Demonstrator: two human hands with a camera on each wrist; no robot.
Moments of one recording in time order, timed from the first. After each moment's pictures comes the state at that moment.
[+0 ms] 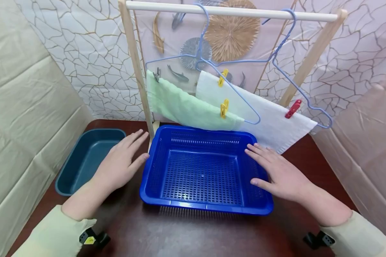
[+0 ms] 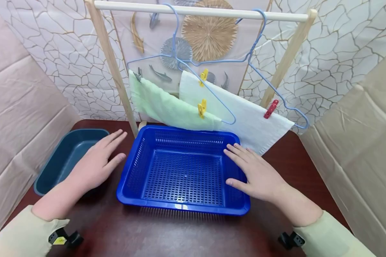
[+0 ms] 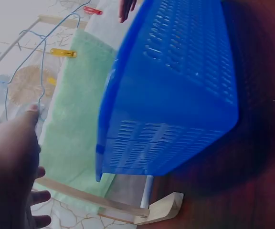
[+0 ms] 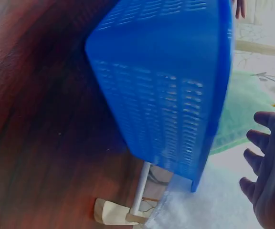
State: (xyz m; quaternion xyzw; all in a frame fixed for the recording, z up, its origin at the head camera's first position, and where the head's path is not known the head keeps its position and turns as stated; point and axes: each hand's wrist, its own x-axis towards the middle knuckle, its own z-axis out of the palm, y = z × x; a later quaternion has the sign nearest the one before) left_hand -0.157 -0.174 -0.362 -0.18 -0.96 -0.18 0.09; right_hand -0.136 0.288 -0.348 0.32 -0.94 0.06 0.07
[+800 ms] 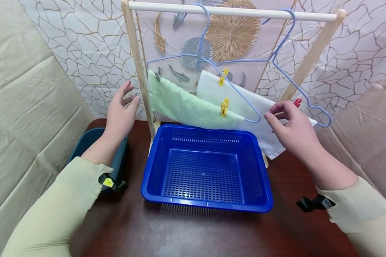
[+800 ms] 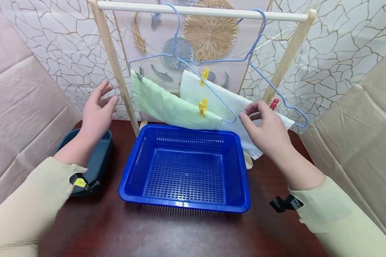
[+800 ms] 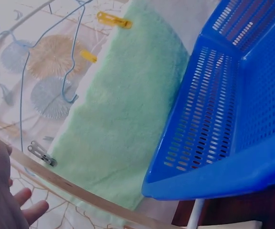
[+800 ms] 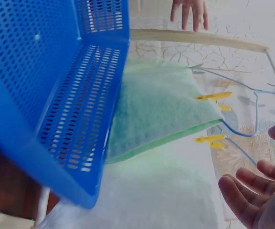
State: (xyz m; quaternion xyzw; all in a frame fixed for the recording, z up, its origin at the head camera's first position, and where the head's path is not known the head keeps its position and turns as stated) left_hand -0.240 -0.162 -0.296 -0.03 -0.82 -0.54 0.18; right_hand -0.169 0.259 -0.249 0.06 -0.94 0.30 0.16
